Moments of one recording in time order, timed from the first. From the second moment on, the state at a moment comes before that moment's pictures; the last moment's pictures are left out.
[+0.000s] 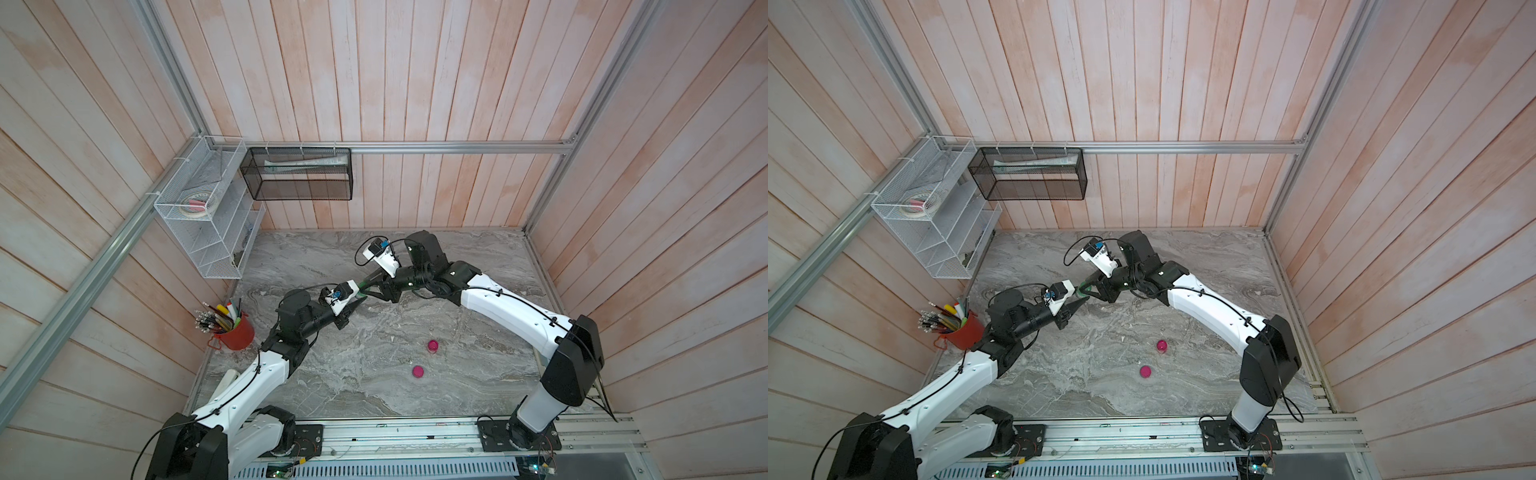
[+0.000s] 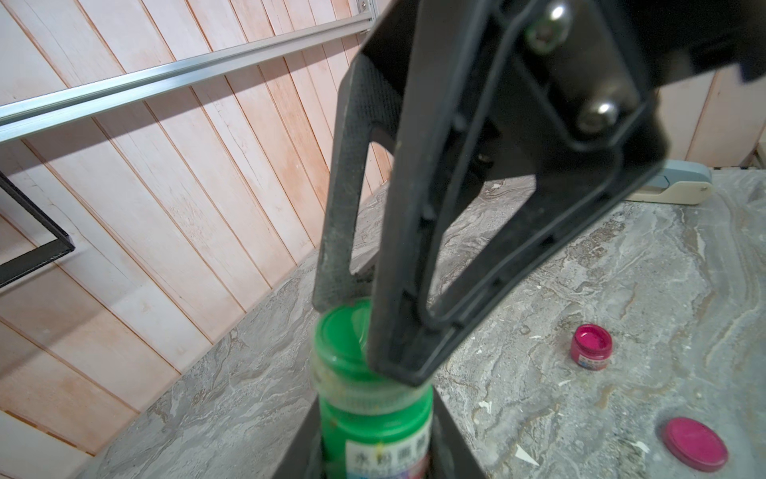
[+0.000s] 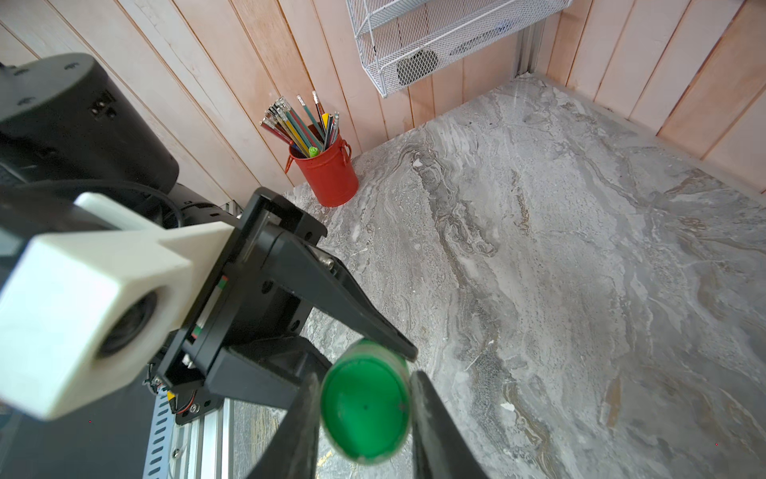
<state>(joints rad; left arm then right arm) -0.34 1.06 0.53 0.38 0.56 0.41 0.79 1.68 1.50 -0.37 -0.60 -0.02</state>
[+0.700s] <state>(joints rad) -0.32 0.99 0.48 0.42 0.47 0.39 0.81 1.71 1.47 -0.23 -0.62 0.03</state>
